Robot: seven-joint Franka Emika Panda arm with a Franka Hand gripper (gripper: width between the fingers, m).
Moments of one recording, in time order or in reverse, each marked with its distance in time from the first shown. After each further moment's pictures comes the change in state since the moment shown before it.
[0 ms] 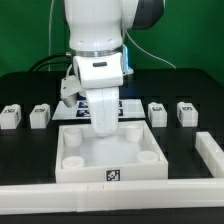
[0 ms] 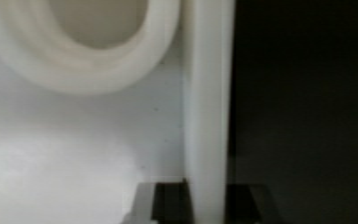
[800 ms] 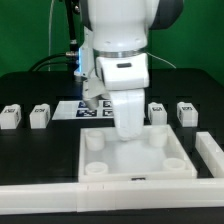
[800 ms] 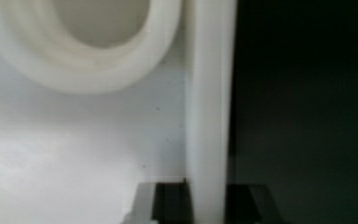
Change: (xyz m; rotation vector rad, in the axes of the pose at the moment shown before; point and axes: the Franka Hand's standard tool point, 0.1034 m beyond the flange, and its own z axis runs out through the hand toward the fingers) arm 0.052 0.033 -0.002 -0.022 0.016 0.070
